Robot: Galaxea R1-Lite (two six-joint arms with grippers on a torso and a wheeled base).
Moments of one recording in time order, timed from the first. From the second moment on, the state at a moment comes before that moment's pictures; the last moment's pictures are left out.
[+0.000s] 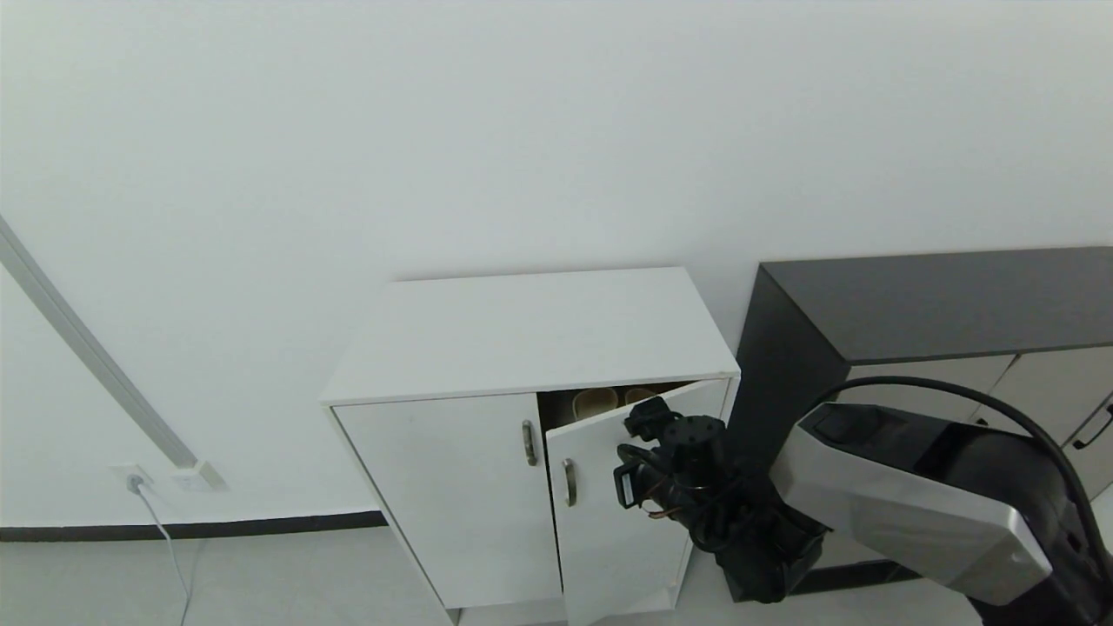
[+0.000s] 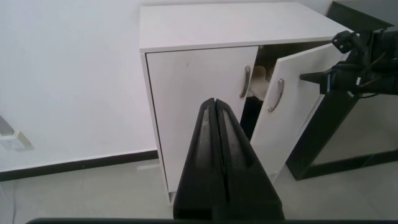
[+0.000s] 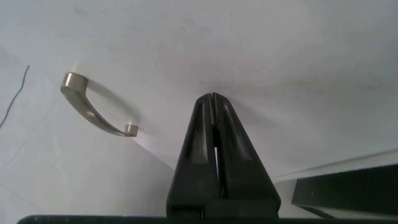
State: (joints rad) left arm 0.00 0.00 0.00 0.00 -0.06 -0.01; right arm 0.67 2.50 -1.13 -1.09 -0.15 0.05
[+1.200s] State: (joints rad) left arm 0.00 0.00 0.00 0.00 -0.06 -0.01; right arm 0.61 2.58 -1.30 -1.02 -0.15 0.05
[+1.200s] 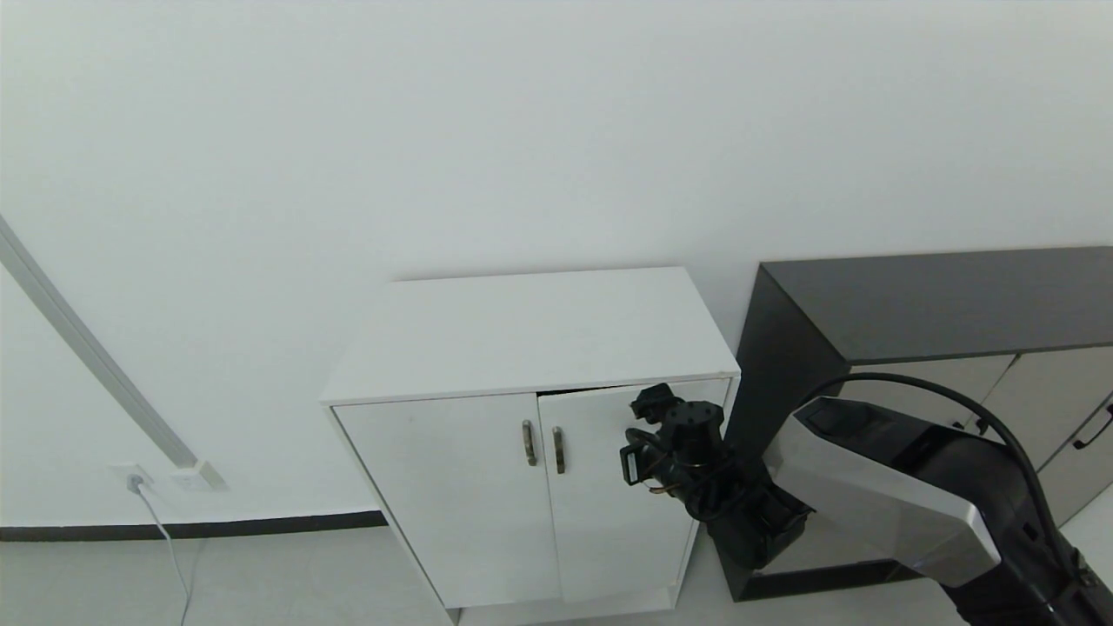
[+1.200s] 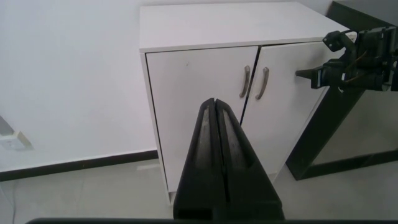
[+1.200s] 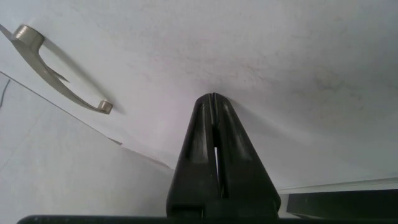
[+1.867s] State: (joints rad) left arm 0.00 0.00 0.00 0.00 -0.06 -0.01; right arm 0.60 2.61 -1.33 -1.01 -0.15 0.05
